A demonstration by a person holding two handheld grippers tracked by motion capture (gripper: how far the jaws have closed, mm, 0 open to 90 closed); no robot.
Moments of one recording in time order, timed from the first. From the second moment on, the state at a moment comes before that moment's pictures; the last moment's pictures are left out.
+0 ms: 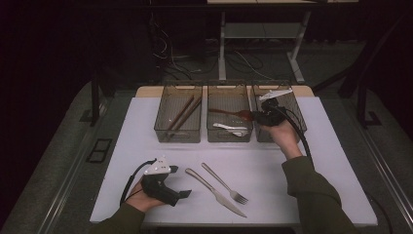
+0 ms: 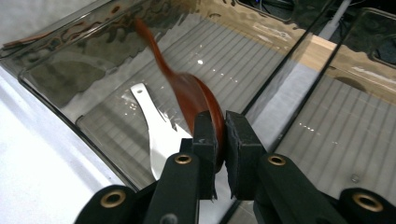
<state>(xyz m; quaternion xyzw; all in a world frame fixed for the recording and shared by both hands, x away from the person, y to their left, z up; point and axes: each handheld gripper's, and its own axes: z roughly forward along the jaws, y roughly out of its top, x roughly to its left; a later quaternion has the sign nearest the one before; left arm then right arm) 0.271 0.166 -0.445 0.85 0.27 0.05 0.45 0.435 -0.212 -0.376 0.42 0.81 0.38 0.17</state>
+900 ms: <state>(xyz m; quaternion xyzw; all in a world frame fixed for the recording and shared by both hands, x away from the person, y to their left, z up) 0.270 0.166 -0.445 0.85 0.27 0.05 0.45 0.402 -0.233 -0.370 0.41 0.79 0.44 0.11</state>
